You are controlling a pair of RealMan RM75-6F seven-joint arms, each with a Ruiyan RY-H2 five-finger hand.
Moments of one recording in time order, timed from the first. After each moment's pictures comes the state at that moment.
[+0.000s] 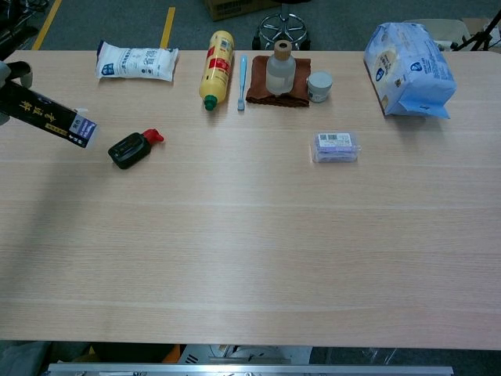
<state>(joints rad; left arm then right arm) -0.43 -1.24 -0.05 -1.45 1.45 1.26 0.62 0.04 -1.12 0.09 -1.58 -1.45 1.48 0.12</state>
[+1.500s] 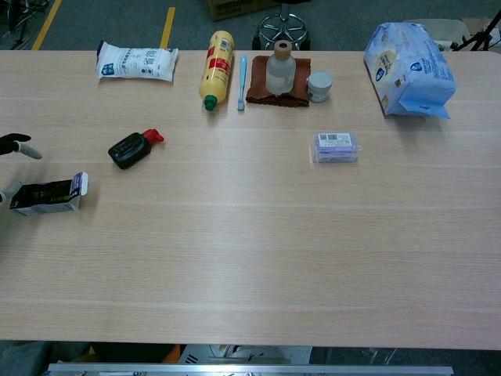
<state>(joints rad) -0.36 -1.27 0.02 -1.27 1.38 0.92 -0.35 0.04 -1.12 0.09 -1.58 -1.45 1.48 0.12</state>
